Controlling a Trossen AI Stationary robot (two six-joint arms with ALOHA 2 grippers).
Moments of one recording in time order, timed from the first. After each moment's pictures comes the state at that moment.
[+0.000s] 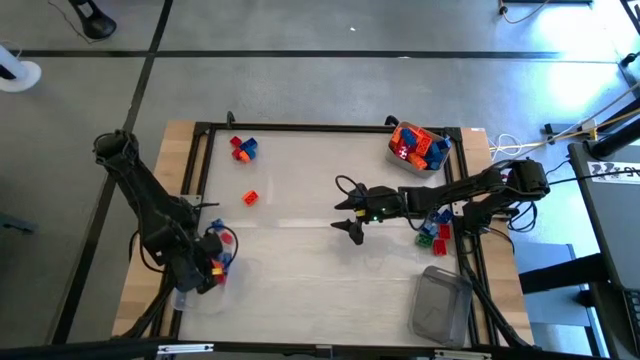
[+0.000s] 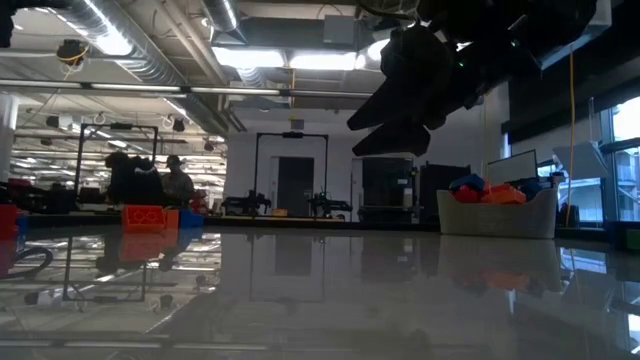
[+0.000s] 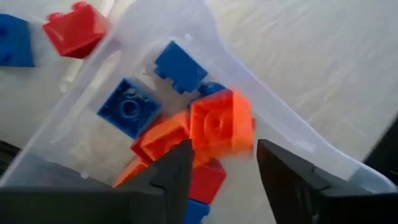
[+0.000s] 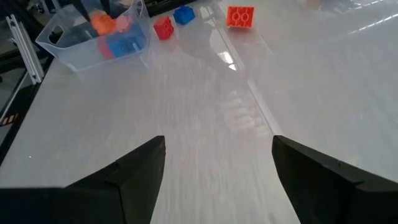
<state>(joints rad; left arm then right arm) -0.97 1.10 0.73 -0.93 -0.16 -1.55 0.05 1.53 0.73 0.31 0.03 0.33</state>
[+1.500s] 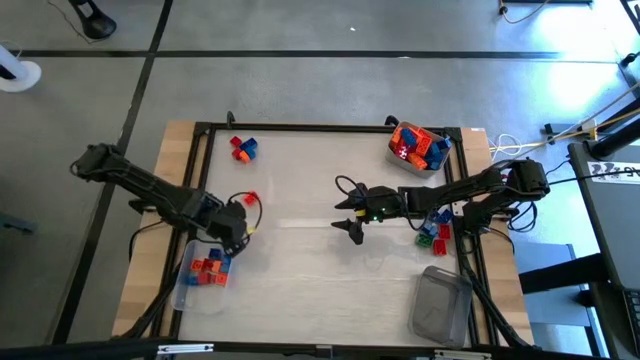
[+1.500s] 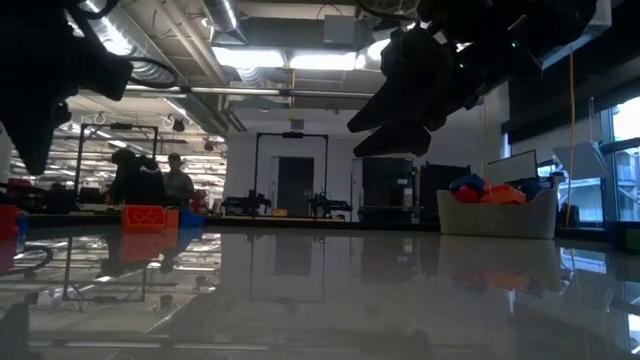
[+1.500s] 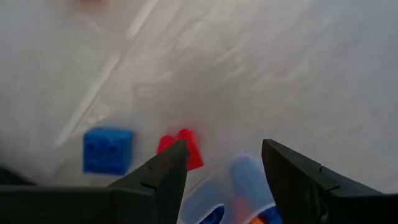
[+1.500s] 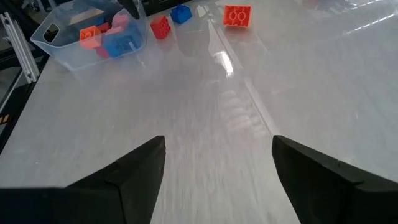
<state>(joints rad) -0.36 1.10 0.71 -0.99 -0.08 -1.04 0.05 1.53 0.73 0.30 0.04 0.33</state>
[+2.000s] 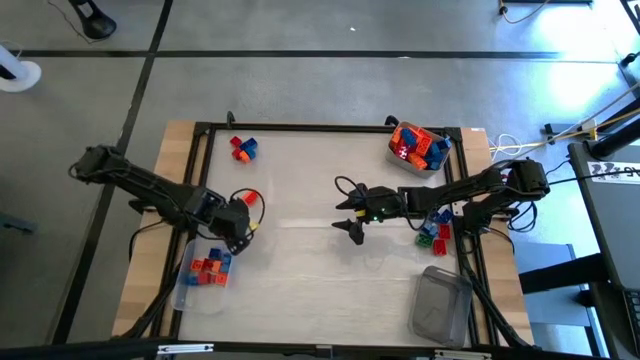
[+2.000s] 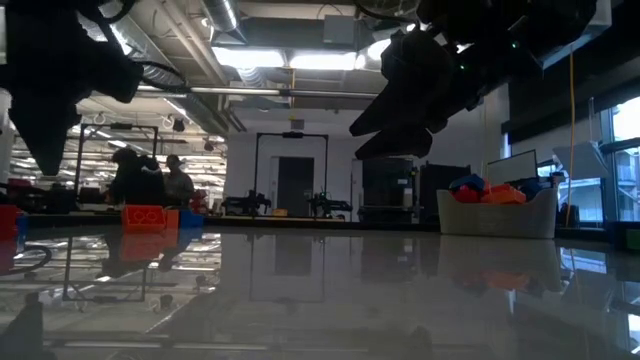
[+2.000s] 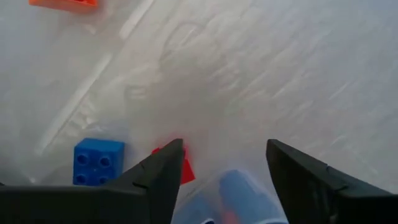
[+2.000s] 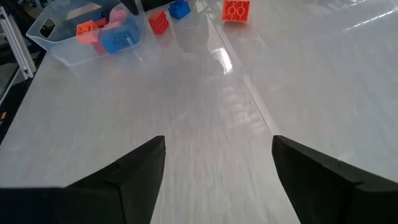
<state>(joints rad) -0.30 1.10 0.71 -0.95 -0.06 -1.03 0.05 1.53 0.73 0.29 0.04 0.33</state>
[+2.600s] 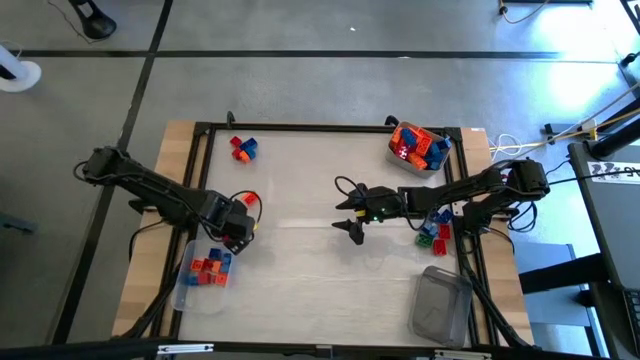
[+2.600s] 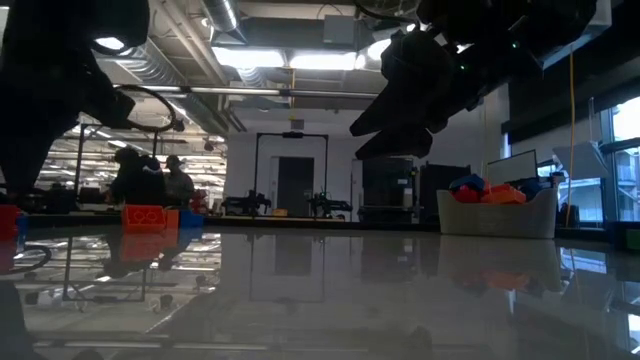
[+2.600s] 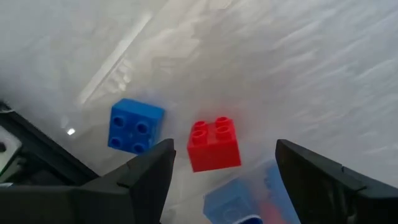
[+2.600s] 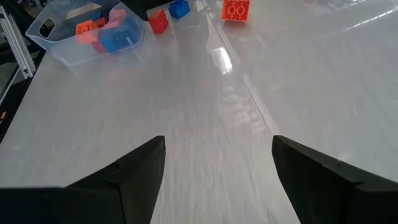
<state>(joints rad) -0.28 1.23 0.71 -1.06 -0.02 -1.10 0.05 1.53 0.73 0.28 0.04 0.33</state>
